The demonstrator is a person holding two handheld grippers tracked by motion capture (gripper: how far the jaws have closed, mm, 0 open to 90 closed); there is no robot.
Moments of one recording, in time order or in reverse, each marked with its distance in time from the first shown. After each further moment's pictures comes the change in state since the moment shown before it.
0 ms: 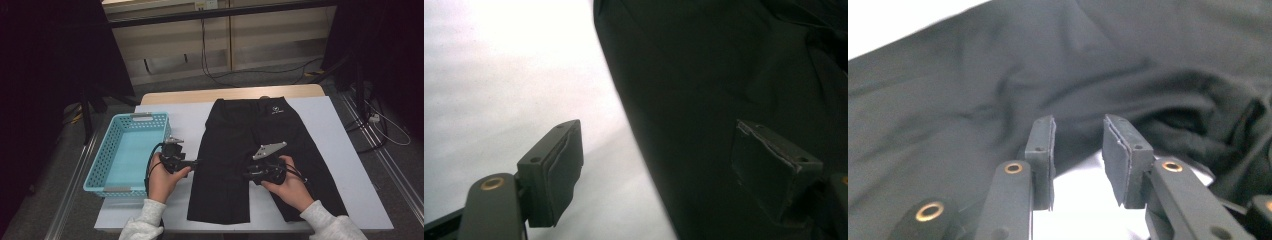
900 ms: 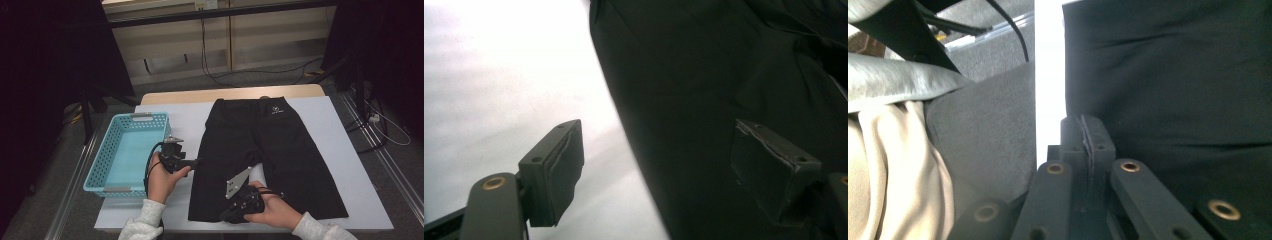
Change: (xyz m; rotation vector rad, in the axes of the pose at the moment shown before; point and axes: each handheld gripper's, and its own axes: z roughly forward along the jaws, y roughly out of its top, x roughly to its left) left arm -0.002 0.002 -0.004 -0.014 -0.004 0.002; right arm 0.083 0.001 0.026 0.103 0.513 -0.258
